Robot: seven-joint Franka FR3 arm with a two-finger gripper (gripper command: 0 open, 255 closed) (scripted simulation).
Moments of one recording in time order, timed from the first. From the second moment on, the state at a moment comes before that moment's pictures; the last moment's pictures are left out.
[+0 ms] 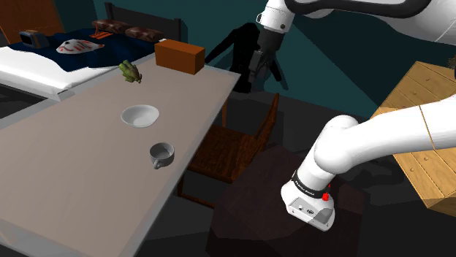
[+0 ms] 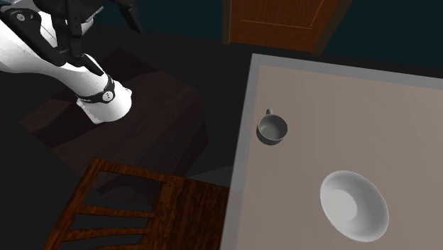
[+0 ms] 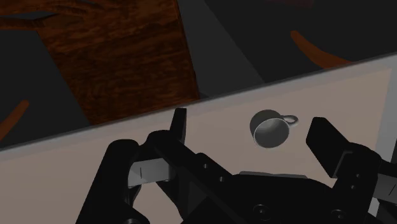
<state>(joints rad) 0.01 -0.76 -0.04 -2.40 0.07 1.67 -0.12</state>
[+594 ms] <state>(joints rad) 0.05 -0.63 0.06 -2.47 0.10 1.88 -0.04</state>
